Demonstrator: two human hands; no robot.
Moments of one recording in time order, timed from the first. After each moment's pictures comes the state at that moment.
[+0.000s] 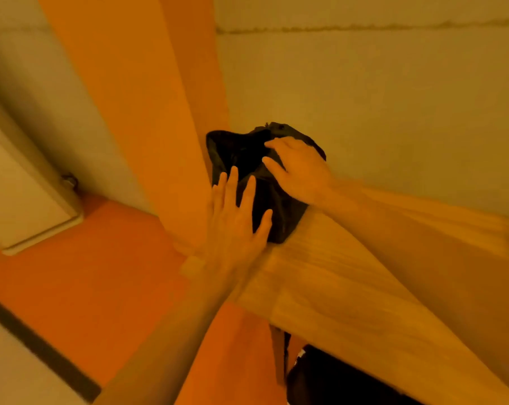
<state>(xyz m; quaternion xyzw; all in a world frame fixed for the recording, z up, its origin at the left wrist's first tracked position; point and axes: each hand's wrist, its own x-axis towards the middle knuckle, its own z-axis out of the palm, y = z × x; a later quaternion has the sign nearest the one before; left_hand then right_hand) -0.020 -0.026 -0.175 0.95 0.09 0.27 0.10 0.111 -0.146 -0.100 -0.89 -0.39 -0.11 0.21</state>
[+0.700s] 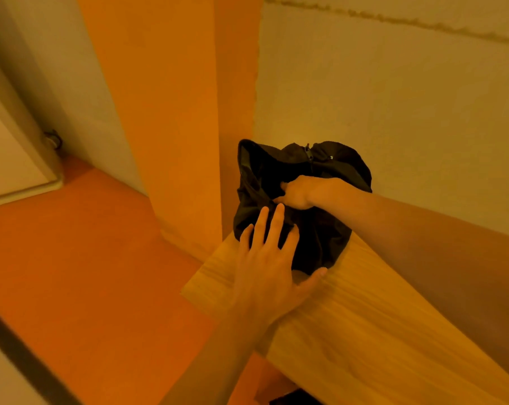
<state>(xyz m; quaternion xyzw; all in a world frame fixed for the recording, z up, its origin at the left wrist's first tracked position) 0.001 -0.020 -0.236 0.96 0.08 0.24 0.09 0.205 -0.035 -0.157 -0.89 -0.36 0.22 -0.17</state>
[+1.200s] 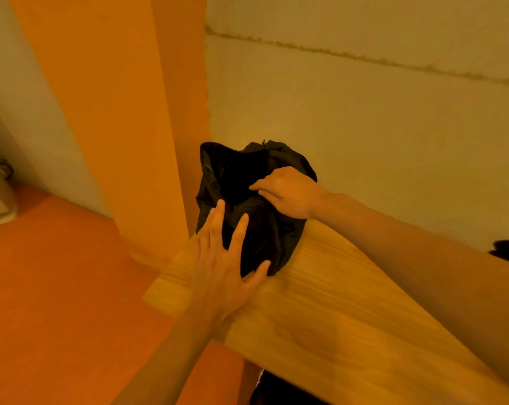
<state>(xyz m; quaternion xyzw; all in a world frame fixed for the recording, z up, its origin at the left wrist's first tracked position) -0.016 -0.023 -0.228 0.93 0.04 0.35 0.15 0.171 -0.136 -0.115 -0.86 -0.51 -0.03 0.00</state>
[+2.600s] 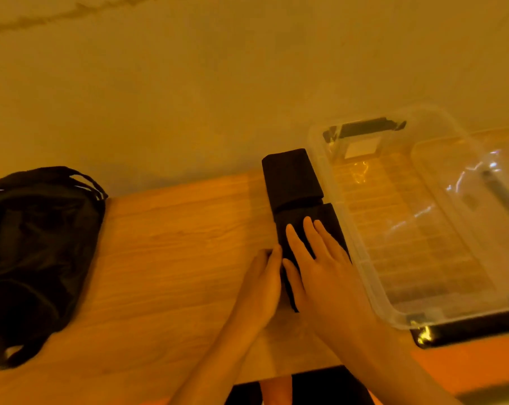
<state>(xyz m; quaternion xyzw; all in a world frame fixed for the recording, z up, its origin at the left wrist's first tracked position) 0.024 -0.433 -0.185 0.77 0.14 -0.27 0.56 -0.020 -0.543 -0.140 -0.99 0.03 -0.04 0.16</state>
